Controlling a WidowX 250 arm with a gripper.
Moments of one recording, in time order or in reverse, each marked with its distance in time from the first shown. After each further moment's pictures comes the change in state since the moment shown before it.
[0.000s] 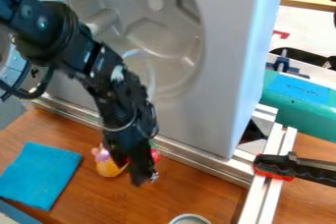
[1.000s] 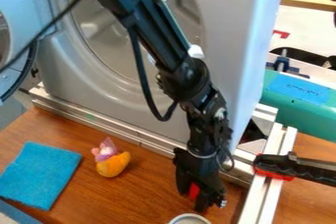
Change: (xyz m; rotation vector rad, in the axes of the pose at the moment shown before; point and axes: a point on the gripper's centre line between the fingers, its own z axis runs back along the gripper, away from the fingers) arm 0.053 -0.055 -0.097 -0.036 0.230 -0.080
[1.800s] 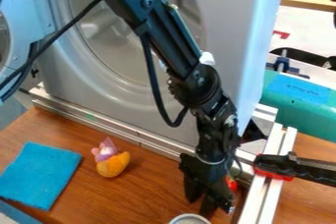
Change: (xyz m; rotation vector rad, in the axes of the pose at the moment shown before) arm -0.003 -0.009 -0.004 0.010 0.040 0.024
